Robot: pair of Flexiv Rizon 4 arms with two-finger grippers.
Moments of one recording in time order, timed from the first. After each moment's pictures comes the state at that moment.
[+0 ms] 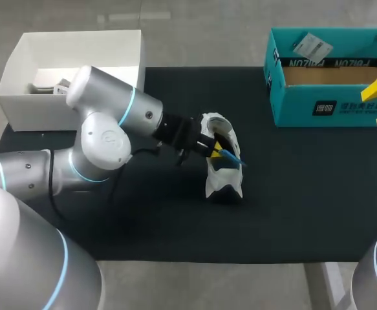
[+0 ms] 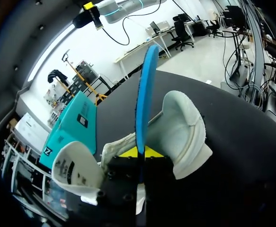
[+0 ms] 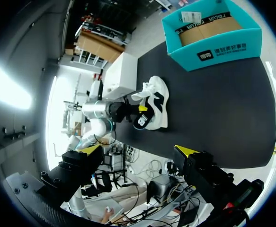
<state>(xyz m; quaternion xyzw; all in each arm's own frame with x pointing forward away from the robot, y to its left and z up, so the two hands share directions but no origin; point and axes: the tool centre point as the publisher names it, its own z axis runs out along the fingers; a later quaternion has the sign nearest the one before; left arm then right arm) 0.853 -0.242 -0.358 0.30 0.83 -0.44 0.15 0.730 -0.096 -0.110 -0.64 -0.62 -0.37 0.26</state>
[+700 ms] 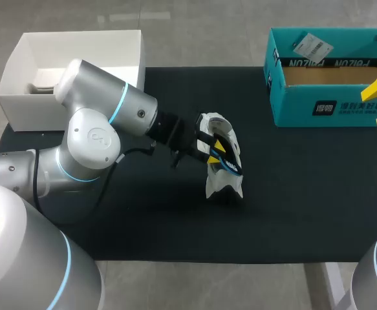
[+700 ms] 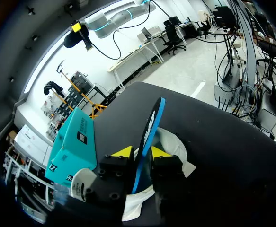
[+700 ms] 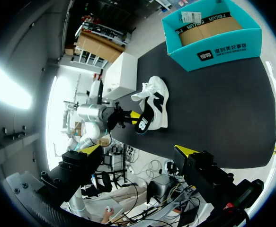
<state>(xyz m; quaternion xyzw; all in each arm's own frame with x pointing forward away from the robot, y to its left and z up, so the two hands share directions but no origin) 0.812 -0.235 -0.324 0.34 0.81 -0.45 0.14 0.730 -0.096 -0.110 -0.64 -0.62 -0.37 0.26</state>
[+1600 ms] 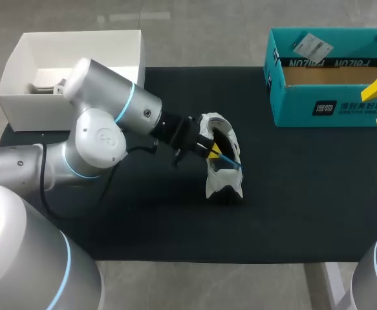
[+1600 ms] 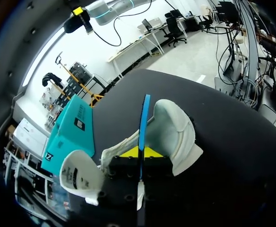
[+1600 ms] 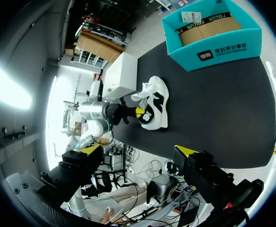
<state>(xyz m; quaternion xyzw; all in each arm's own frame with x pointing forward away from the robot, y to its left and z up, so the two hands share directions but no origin) 0.842 -0.232 -0.349 0.33 0.83 -0.42 0.15 0.730 -0.096 -0.110 -0.64 -0.62 -0.37 0.26</state>
